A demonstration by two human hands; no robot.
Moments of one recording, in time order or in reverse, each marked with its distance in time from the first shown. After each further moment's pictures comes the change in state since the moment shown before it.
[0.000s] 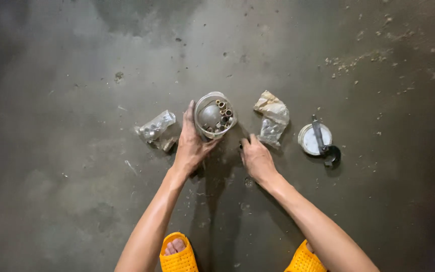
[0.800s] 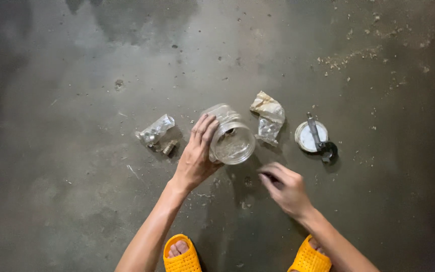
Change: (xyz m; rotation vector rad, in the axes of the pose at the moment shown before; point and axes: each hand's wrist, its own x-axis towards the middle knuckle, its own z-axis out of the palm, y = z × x) left_hand -0.014 0.054 -0.022 0.157 -0.124 0.483; right_hand -0.095 0.000 -0.061 0.546 0.284 0.015
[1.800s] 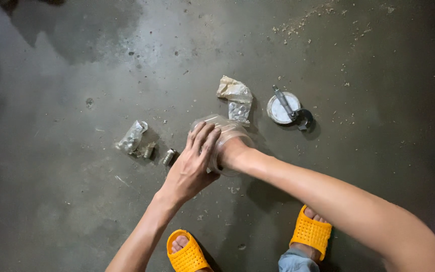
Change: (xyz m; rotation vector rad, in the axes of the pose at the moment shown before) left_hand 0.023 0.084 -0.003 0.110 -0.379 0.131; right_hand 0.009 0.039 0.115 -1.555 -0.250 -0.059
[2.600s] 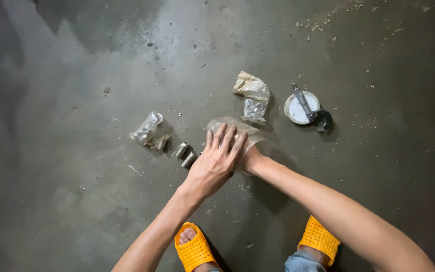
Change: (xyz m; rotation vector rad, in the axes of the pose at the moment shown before) left_hand -0.008 -0.005 0.034 0.368 -0.222 0.016; right_hand 0.013 0.011 0.000 0.822 -0.207 -0.127
